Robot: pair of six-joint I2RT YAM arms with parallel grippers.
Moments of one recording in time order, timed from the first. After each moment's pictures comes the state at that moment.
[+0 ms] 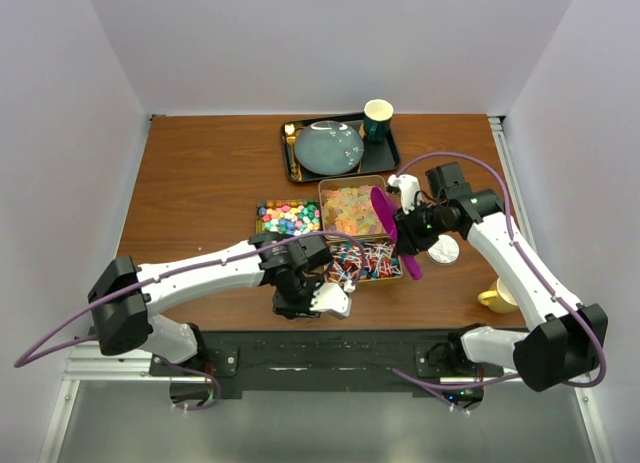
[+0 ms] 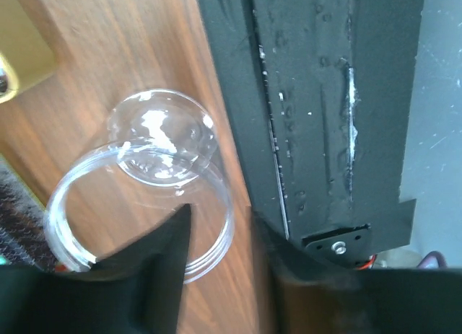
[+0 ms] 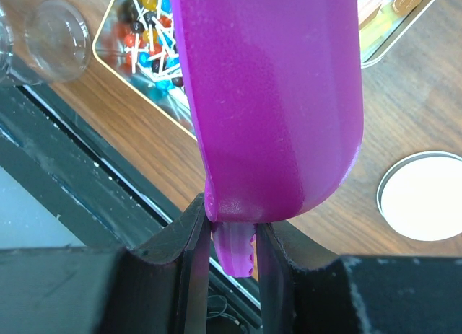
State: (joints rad) left arm -1.08 1.44 1.09 -1.04 0.27 0.65; right arm 0.32 1.23 1.12 -0.99 -0.38 -0.26
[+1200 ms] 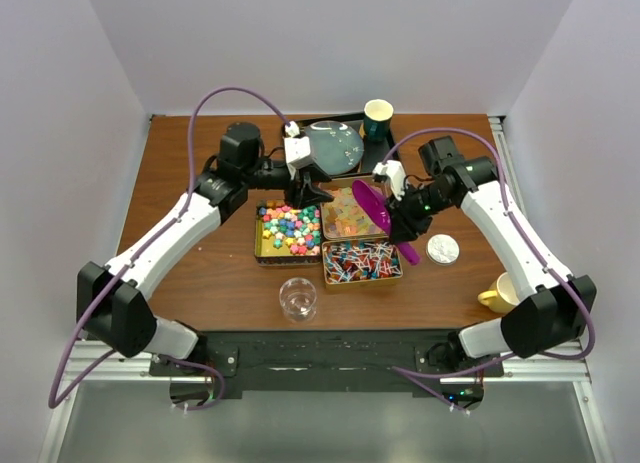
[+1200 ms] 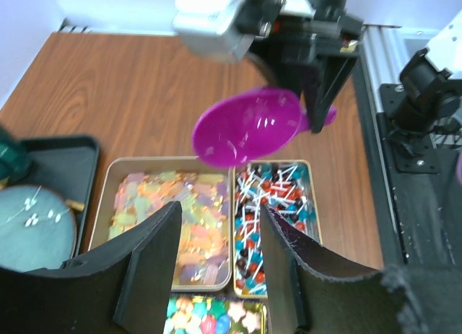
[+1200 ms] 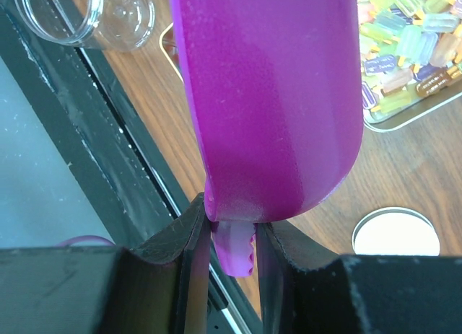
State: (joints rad) left arm -0.49 1.43 1.25 -0.13 0.92 0.28; right arm 0.33 1.41 1.40 -1.22 -0.54 -0.54
